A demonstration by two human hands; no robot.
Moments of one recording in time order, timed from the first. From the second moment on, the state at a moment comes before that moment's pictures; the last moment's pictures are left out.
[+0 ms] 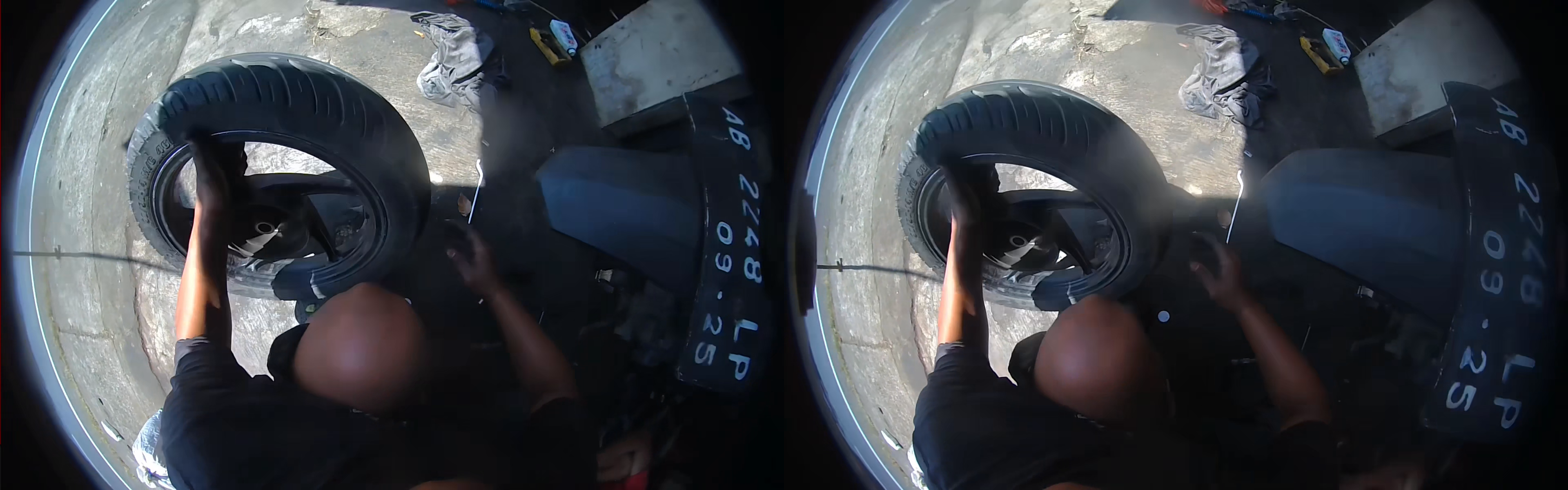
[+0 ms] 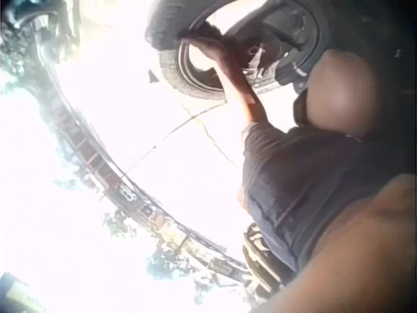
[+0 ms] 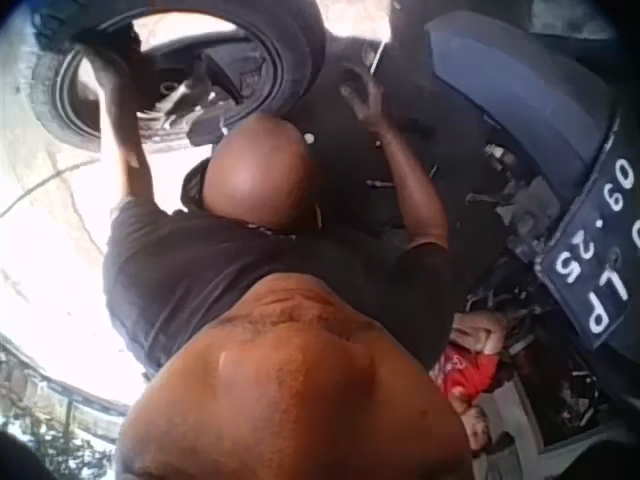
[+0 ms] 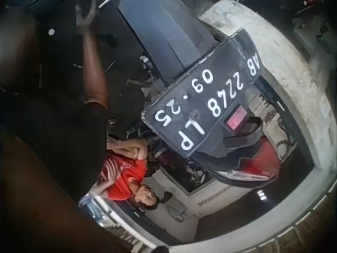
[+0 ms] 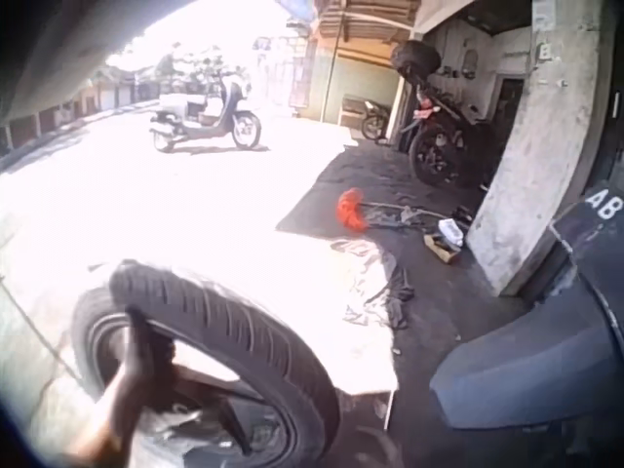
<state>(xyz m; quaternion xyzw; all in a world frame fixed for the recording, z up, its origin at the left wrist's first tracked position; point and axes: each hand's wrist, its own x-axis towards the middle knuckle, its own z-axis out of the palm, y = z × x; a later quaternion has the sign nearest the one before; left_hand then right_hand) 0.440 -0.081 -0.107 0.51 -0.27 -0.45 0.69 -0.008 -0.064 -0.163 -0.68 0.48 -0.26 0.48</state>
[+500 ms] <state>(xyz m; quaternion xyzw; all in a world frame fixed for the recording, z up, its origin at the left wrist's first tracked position) 0.432 -0.092 0.048 0.41 -0.34 -0.54 0.65 0.112 -0.031 -0.078 -0.84 0.07 -0.26 0.48</state>
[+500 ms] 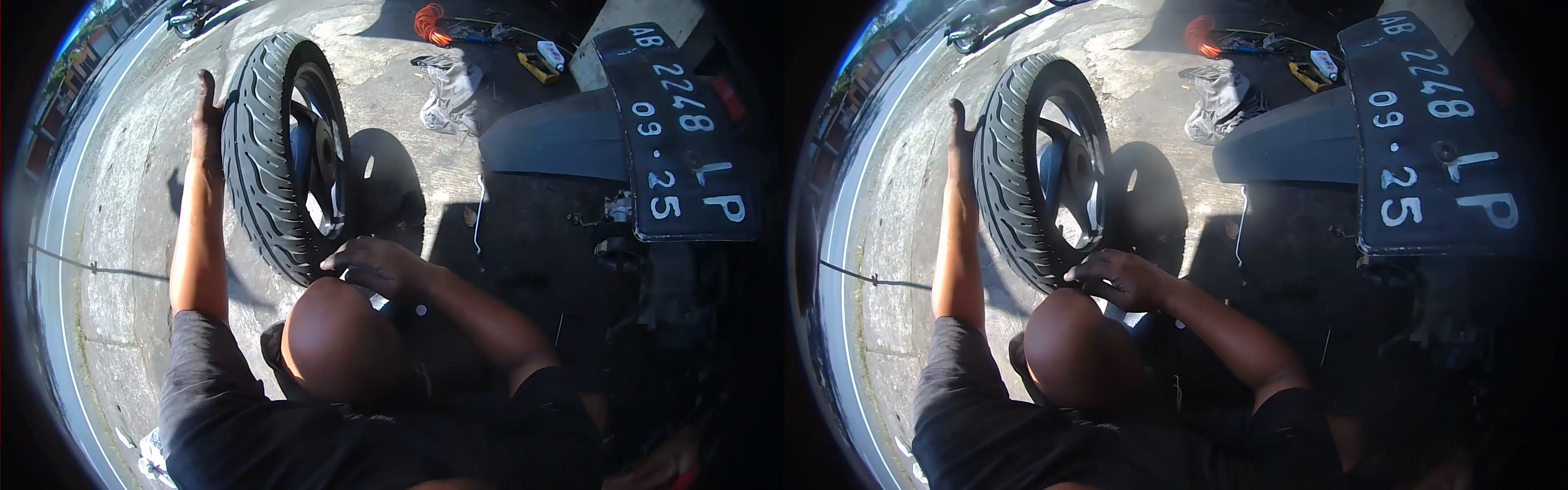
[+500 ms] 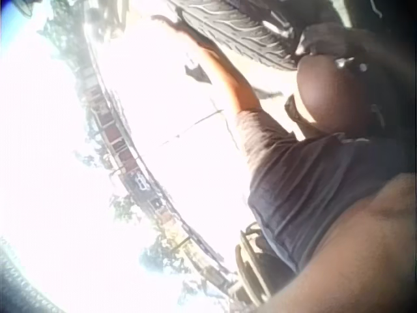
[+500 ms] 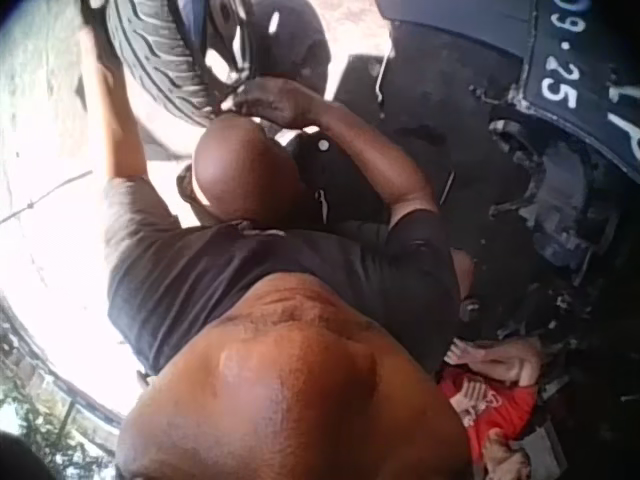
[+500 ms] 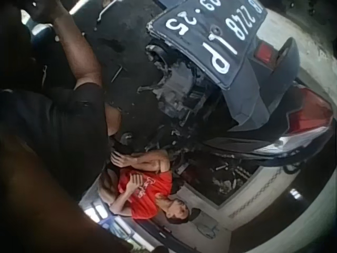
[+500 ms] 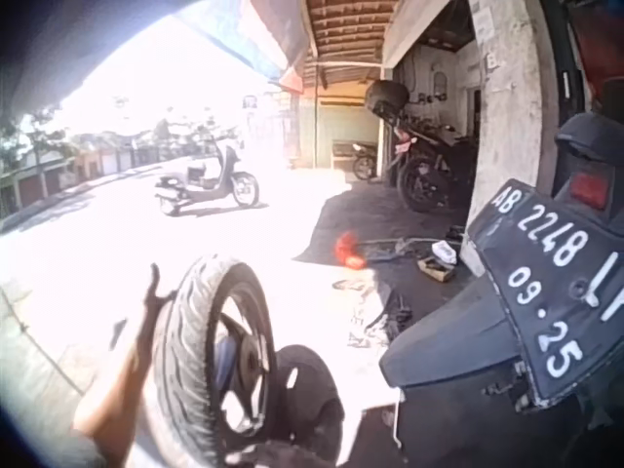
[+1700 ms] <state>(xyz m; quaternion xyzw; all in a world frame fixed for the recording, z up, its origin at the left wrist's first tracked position) 0.377 -0.004 0.050 0.33 -0.84 0.09 0.41 -0.075 0.025 -0.046 -0.85 0.32 -0.39 0.14</state>
